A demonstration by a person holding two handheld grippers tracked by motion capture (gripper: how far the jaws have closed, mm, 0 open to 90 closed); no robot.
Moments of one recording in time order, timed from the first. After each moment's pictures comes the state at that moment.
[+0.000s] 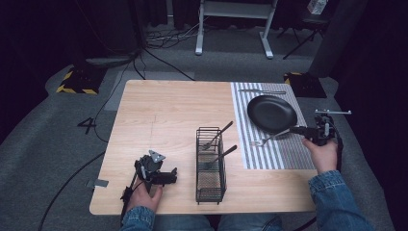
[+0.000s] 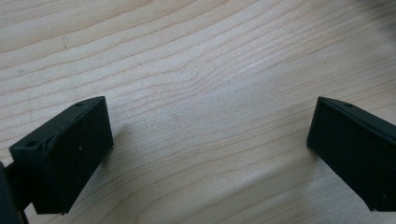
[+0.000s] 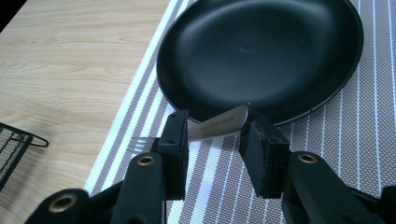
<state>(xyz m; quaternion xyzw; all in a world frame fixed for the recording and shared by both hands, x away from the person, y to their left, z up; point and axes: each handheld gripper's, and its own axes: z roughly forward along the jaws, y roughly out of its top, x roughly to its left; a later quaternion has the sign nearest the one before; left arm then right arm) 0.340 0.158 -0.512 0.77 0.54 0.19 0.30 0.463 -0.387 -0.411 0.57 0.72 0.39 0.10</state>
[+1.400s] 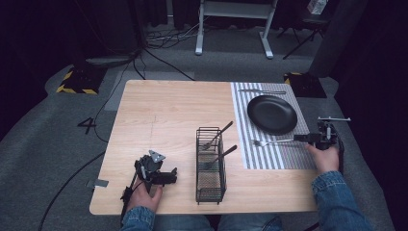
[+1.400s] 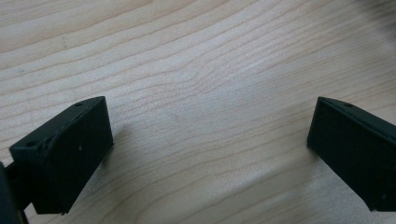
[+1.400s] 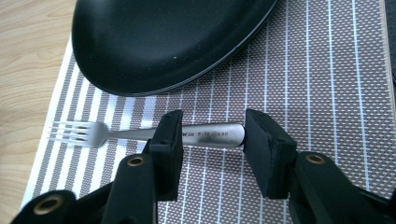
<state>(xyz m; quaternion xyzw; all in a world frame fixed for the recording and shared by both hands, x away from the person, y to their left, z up) 0.340 0.158 -0.512 0.77 0.54 0.19 0.30 0.482 -0.428 -0.463 0.64 0.68 0.34 0.04</state>
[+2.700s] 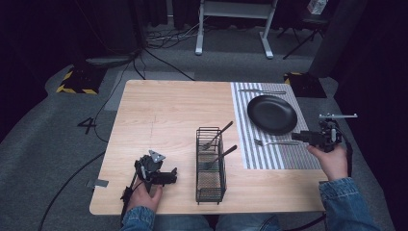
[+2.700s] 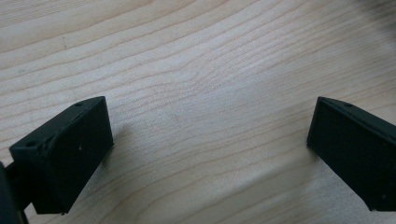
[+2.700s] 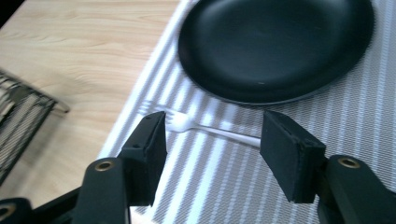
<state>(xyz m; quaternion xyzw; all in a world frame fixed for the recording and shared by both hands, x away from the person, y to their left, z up) 0.340 0.158 -0.512 0.77 0.54 0.19 0.30 0.437 -0.388 -0.397 0.53 0.75 0.39 0.09</state>
